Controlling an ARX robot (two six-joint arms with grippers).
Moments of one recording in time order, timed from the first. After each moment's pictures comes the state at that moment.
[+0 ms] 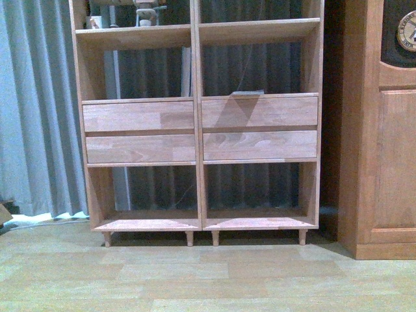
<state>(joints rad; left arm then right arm) -0.01 0.00 0.01 -0.01 0.00 0.00 0.00 0.00 0.01 0.00 0.00 0.00</state>
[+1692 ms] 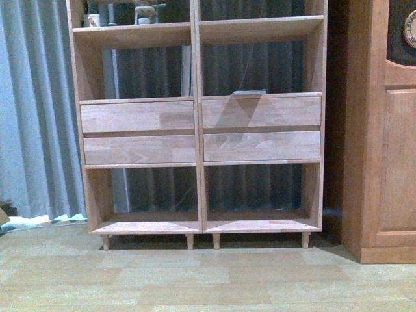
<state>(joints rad) -0.01 0.00 0.01 -0.01 0.00 0.00 0.00 0.00 0.01 0.00 0.00 0.00</state>
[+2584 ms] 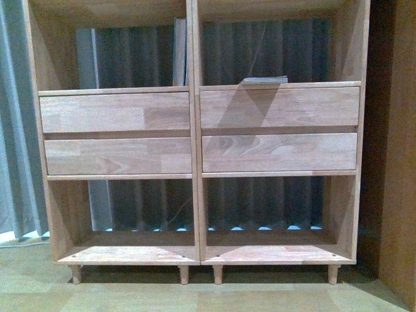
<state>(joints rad) -0.01 0.00 0.01 -0.01 0.00 0.00 0.00 0.00 0.01 0.00 0.00 0.00</state>
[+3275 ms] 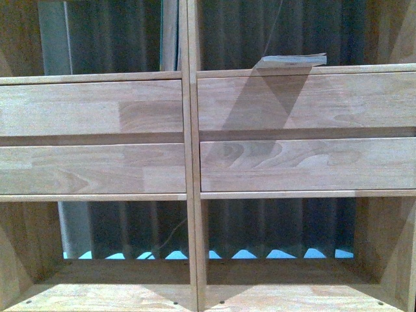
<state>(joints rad) -0.01 0.00 0.01 -0.01 0.00 0.00 0.00 0.00 0.01 0.00 0.00 0.00</state>
